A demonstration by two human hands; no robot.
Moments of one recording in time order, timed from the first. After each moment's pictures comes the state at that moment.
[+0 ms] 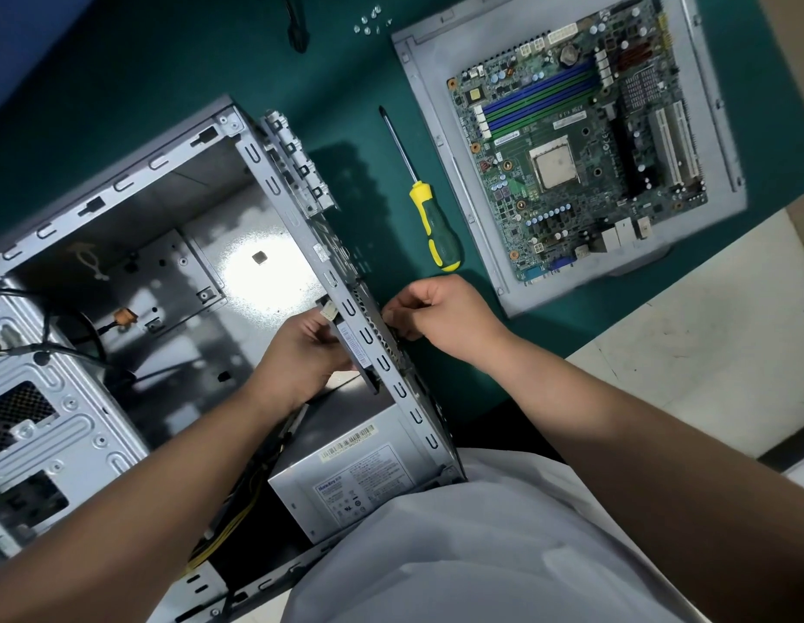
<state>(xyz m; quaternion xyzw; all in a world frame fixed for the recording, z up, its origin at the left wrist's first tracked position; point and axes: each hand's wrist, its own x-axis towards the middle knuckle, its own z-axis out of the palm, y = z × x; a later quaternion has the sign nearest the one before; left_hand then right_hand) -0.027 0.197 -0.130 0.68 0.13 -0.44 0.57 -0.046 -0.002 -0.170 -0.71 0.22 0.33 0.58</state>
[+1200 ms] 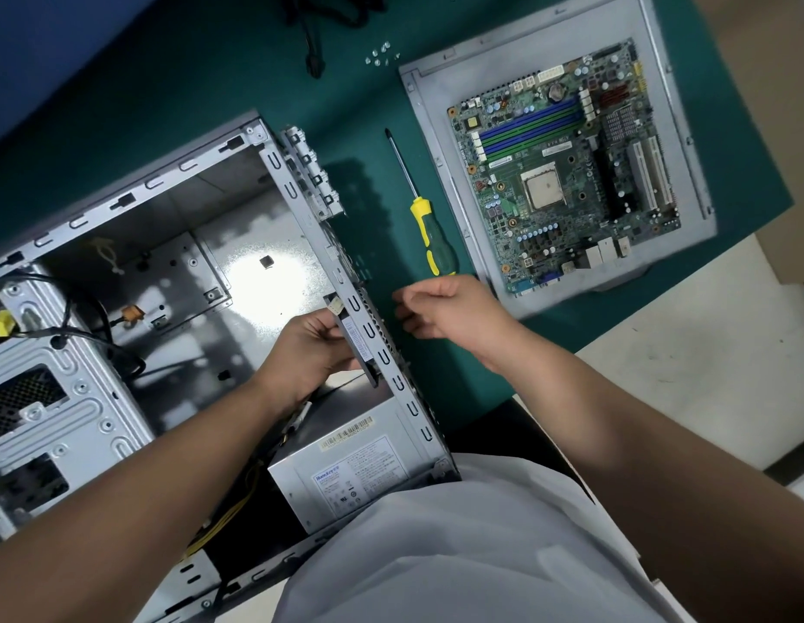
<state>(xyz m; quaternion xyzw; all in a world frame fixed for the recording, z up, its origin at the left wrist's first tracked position) -0.036 0.200 -0.155 0.65 0.18 -0.42 0.61 -0.032 -0.010 -0.130 -0.63 0.31 0.34 0.62</state>
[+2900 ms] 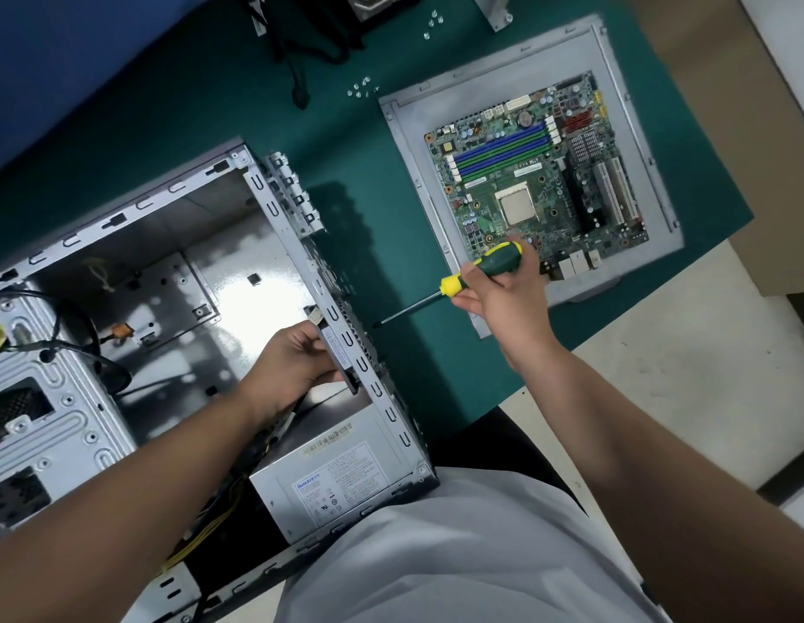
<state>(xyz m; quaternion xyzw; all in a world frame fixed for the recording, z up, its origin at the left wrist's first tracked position) -0.035 0.206 -0.155 0.65 0.15 -0.42 0.62 -0.042 -0.071 -0.138 -0.61 0.42 0.05 0.67</state>
